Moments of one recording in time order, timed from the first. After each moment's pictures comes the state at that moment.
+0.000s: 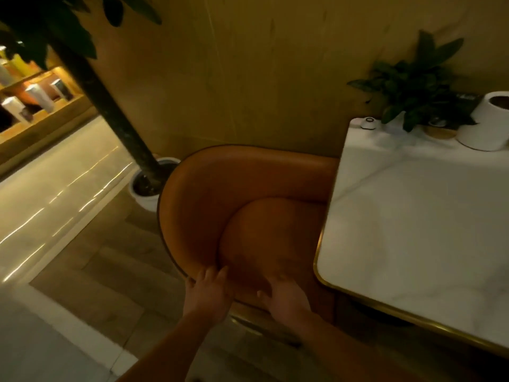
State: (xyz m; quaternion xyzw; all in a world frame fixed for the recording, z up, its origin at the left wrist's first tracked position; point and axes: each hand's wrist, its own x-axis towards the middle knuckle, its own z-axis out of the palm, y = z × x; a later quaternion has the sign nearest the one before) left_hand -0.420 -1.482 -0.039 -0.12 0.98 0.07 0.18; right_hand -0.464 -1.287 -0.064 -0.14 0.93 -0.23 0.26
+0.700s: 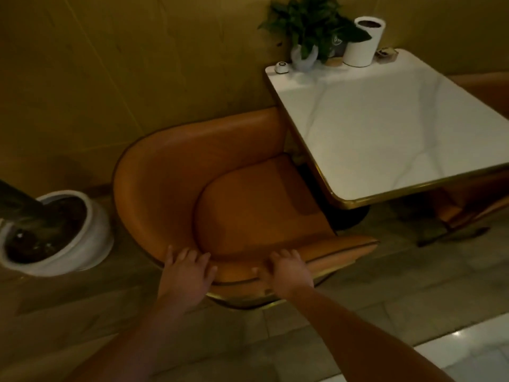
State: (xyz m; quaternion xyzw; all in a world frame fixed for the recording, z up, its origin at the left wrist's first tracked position) left_hand -0.517 -1.711 -0.114 0.26 0.96 -0.04 0.12; right_hand -0.429 -1.478 -0.125 0.15 0.95 -0.20 0.19
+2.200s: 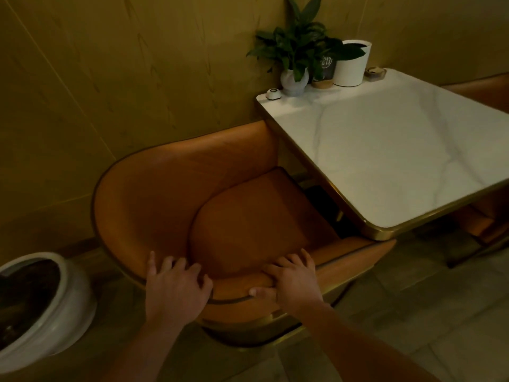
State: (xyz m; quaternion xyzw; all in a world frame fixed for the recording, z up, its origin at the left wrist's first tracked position) left_hand -0.650 -1.700 -0.147 0.27 0.96 -0.10 -0.03; right_hand -0.545 -1.470 -0.180 0.10 0.98 -0.13 0.05
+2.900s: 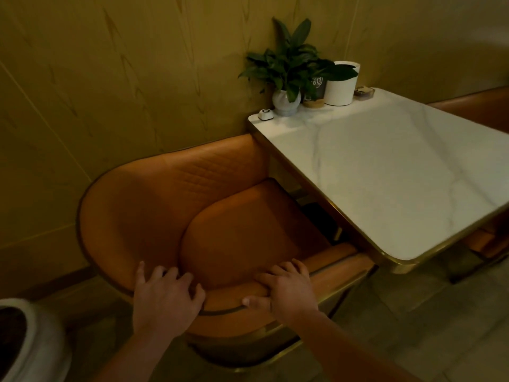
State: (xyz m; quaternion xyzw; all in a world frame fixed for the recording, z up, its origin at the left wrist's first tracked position) left_hand -0.742 -1.683 -0.147 0.30 0.95 -0.11 -0.06; right_hand -0.626 -1.459 -0.187 0.12 0.98 -0.14 0.03
